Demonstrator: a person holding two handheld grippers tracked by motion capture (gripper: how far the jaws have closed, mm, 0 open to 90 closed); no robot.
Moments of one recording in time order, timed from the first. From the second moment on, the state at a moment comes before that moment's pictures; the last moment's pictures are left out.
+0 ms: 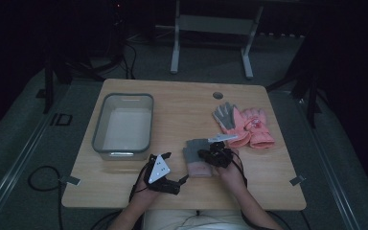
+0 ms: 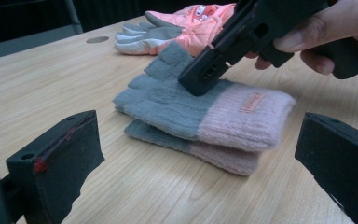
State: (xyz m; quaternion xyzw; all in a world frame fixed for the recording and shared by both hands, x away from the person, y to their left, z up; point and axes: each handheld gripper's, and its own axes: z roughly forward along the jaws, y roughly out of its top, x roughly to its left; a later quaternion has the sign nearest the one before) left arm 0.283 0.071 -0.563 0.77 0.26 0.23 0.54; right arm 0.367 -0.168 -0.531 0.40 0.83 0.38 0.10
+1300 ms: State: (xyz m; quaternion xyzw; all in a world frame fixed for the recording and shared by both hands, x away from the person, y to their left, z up) left arm 0.306 0.015 -0.557 0.88 0.14 0.17 0.42; right arm 0.422 -0.183 -0.536 0.45 0.82 0.34 0.11
